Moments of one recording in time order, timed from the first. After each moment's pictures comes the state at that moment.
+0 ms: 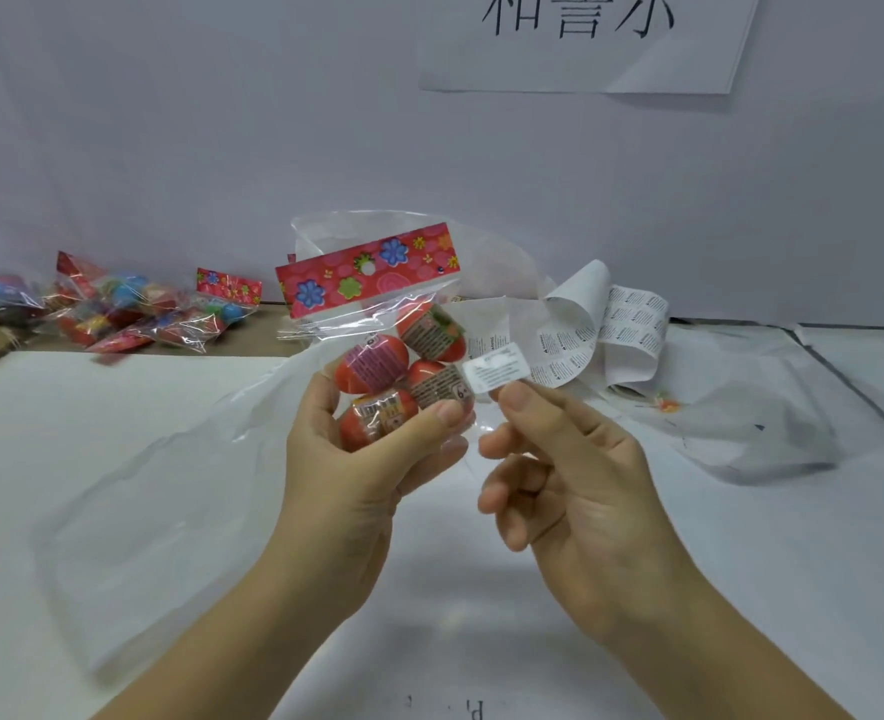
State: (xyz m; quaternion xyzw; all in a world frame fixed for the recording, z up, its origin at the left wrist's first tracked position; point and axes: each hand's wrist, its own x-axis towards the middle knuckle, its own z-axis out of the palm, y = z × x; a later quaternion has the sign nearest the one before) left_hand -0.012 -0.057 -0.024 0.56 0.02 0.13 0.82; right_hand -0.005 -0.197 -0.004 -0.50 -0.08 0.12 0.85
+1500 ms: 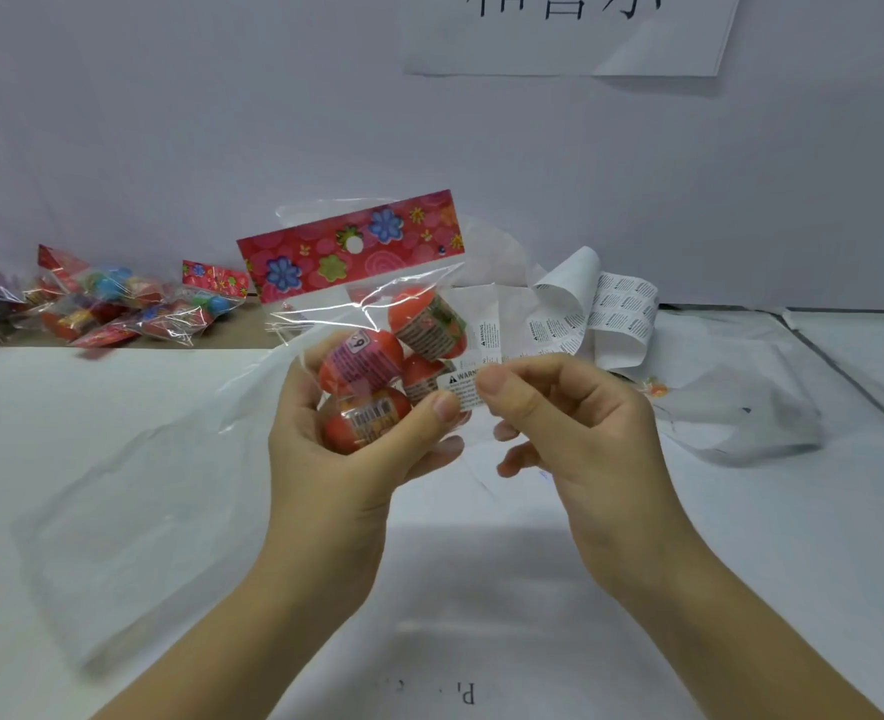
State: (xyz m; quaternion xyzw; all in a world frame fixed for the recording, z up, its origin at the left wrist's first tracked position) left_hand -0.018 -0.067 -0.022 0.56 0.02 0.19 0.81; right_hand 0.005 -0.206 -0.004 -0.66 -0.12 0.00 0.75
